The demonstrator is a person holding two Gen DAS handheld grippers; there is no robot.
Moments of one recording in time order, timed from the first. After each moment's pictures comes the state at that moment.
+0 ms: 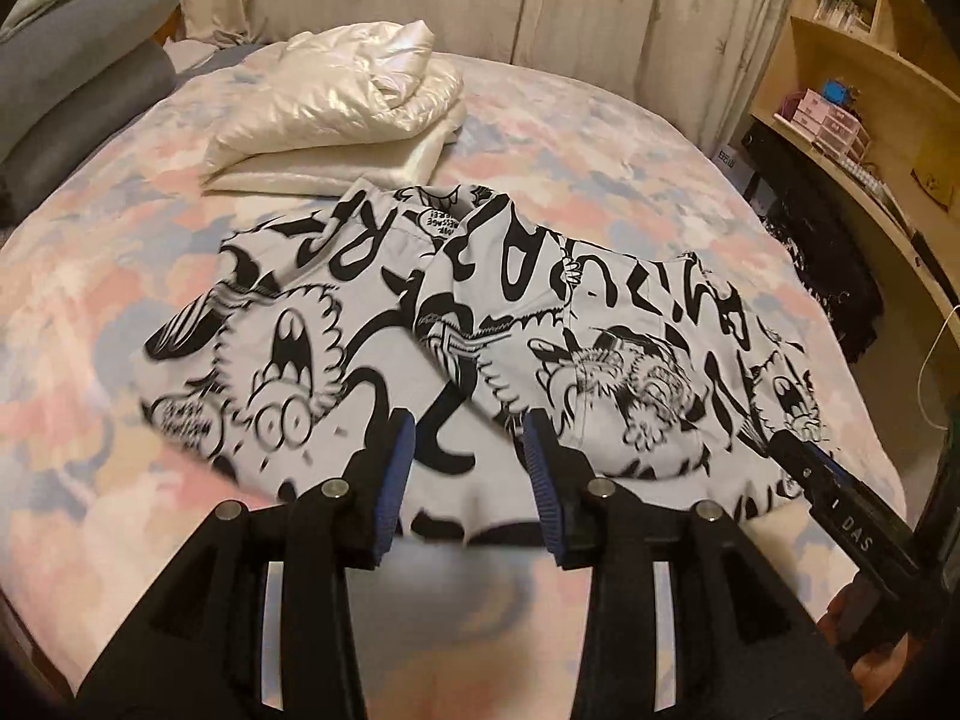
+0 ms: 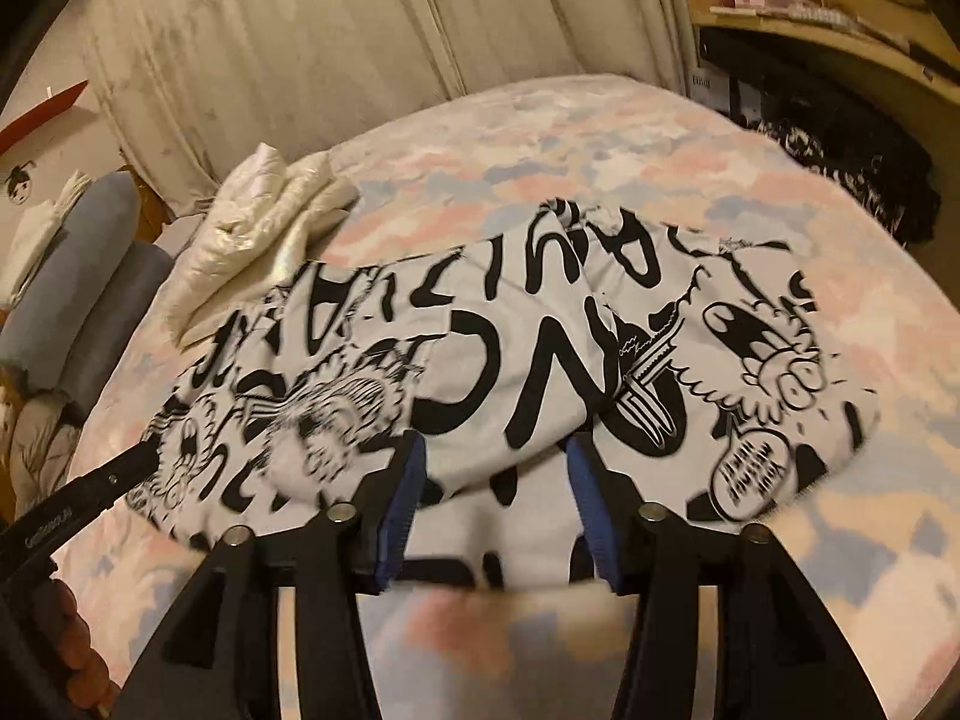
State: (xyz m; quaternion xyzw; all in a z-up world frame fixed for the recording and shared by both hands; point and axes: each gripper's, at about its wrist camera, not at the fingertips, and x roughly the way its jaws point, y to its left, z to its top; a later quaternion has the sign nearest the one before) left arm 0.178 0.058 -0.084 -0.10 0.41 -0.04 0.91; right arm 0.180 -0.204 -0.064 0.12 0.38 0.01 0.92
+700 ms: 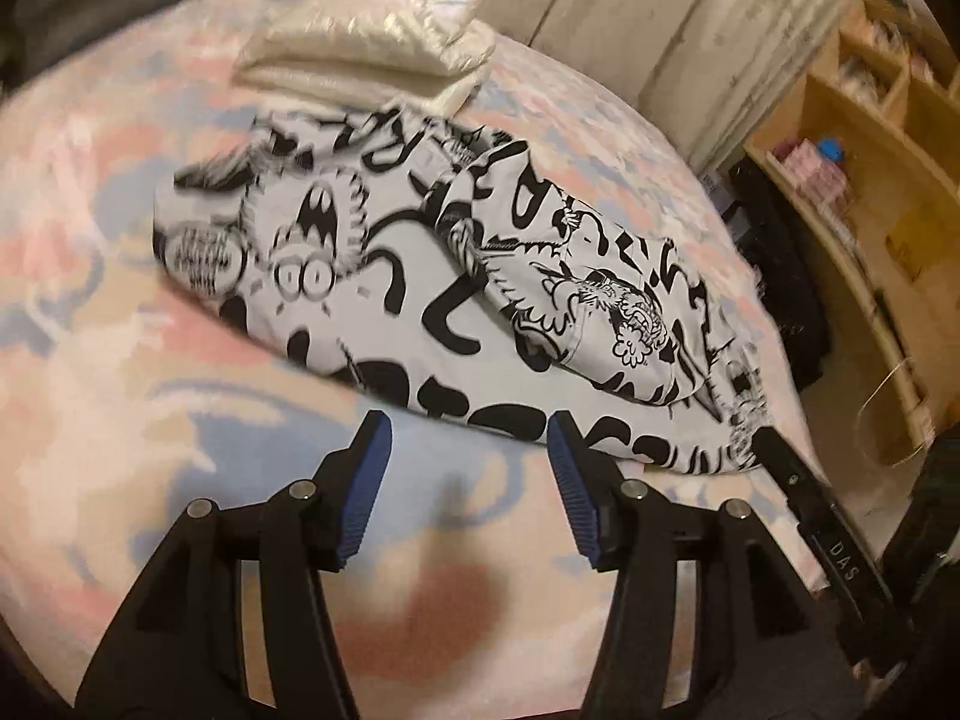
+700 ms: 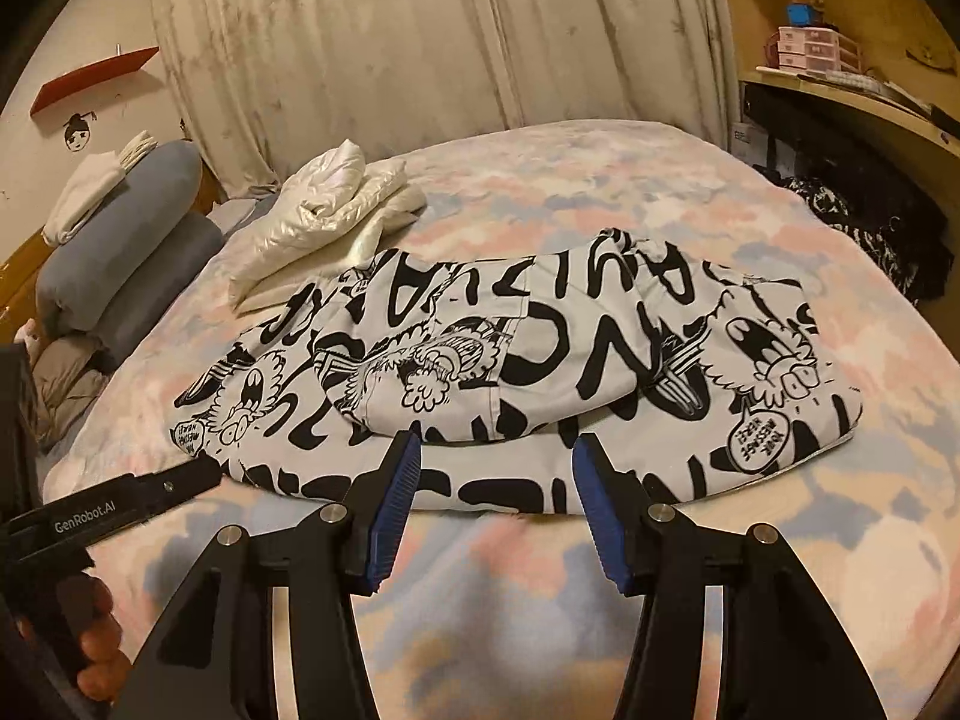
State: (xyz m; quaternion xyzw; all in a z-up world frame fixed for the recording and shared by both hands) left arm 0.124 0.099 -0.123 -0.23 0.43 -0.08 0.87; right arm 0.103 -0.164 -0.039 0.07 0.35 0.05 0.93
